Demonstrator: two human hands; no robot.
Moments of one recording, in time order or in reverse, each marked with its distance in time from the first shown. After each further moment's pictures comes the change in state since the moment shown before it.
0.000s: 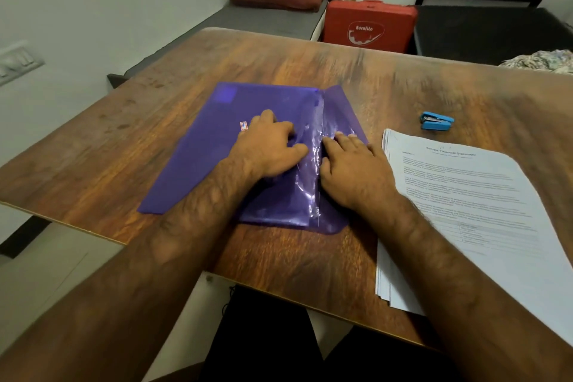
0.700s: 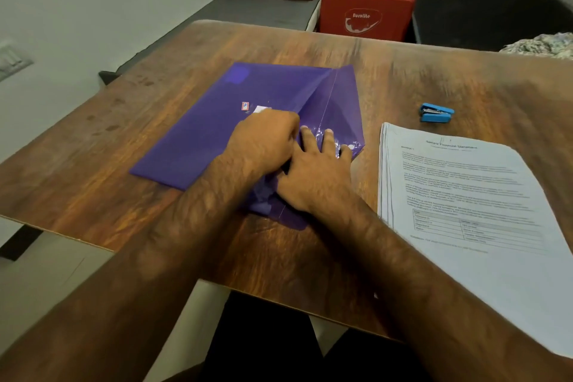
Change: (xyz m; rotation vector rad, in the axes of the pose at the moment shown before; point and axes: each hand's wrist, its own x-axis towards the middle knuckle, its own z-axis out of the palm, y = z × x) left_hand 0.001 0.018 -0.010 0.175 0.060 0.133; right_hand 0.003 -0.053 0.005 0.137 -0.117 0.004
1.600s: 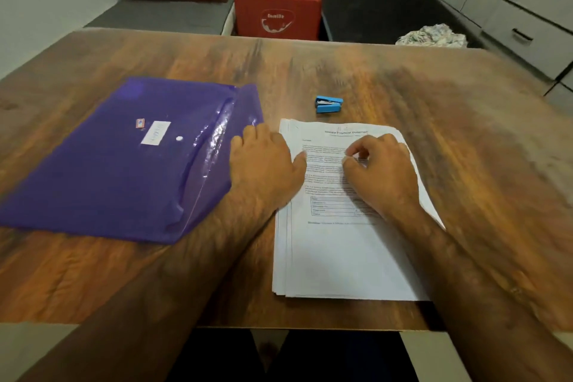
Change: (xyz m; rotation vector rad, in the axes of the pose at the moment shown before) left_hand -0.006 0.147 0.058 0.212 0.005 0.041; right_hand -0.089 0.198 -0.050 0.236 0.480 0.466
